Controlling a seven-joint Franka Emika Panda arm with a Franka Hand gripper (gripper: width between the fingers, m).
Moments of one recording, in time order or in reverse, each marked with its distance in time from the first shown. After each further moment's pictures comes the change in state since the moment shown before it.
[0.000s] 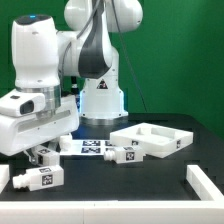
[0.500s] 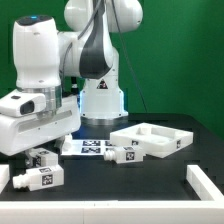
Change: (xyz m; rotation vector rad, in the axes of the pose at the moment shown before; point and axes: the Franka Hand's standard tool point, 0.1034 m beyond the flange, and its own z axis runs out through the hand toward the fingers) arm 0.003 -0.001 -0.004 0.002 -0.002 0.025
